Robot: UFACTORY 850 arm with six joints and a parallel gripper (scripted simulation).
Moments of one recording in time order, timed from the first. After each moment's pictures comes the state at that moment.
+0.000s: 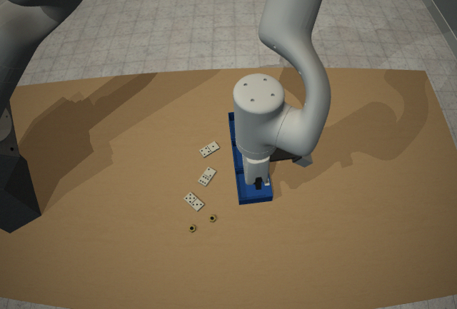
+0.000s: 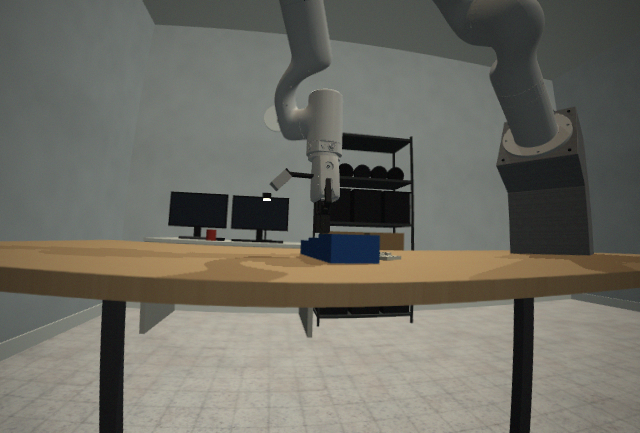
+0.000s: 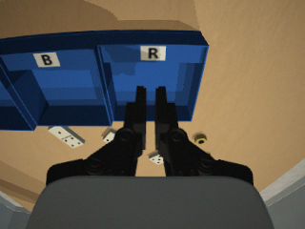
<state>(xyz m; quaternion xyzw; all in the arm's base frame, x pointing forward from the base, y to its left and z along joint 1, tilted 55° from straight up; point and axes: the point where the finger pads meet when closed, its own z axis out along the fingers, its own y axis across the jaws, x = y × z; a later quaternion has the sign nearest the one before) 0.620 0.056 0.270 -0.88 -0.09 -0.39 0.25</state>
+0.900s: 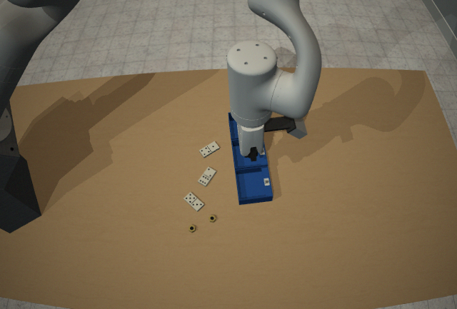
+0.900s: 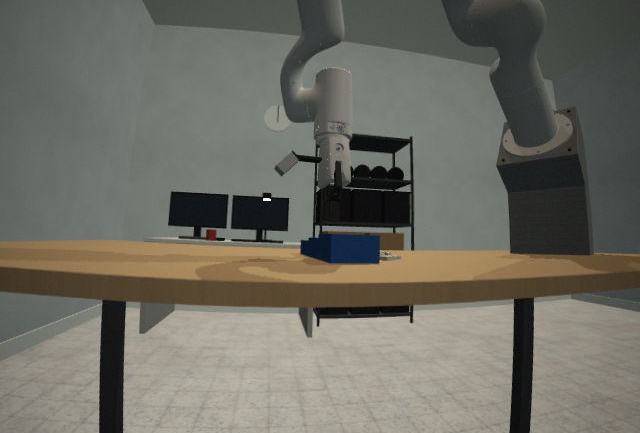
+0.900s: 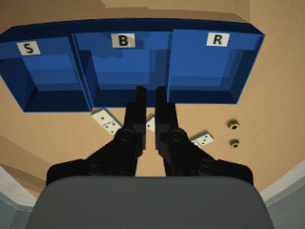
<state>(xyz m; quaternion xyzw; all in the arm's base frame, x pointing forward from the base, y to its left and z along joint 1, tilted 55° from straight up) 0.581 0.094 0.303 -0.88 -0.09 -0.39 0.25</state>
